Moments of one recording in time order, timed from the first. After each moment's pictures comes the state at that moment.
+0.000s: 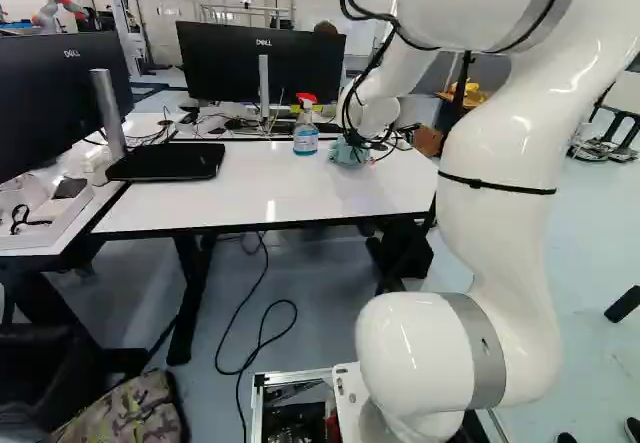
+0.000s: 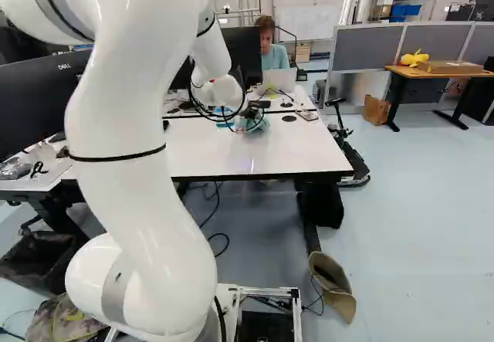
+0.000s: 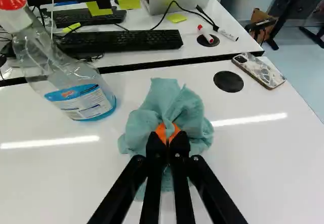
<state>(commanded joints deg) -6.2 -20.0 -59.3 0.0 14.0 0.0</state>
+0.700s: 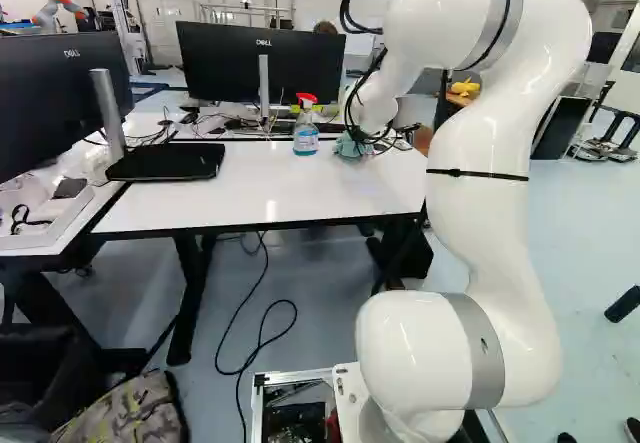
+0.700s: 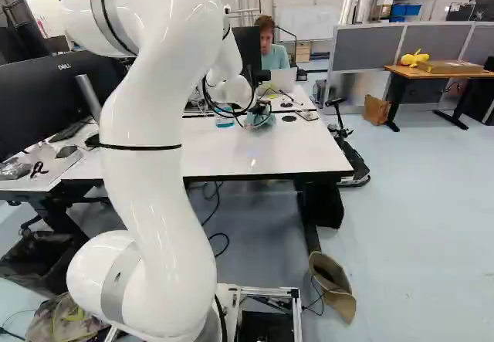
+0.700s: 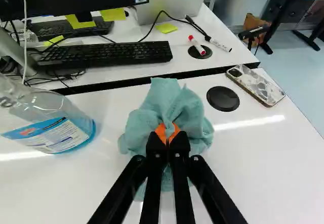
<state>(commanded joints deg) -8.2 -28.7 -69.1 0.0 14.0 0.0</state>
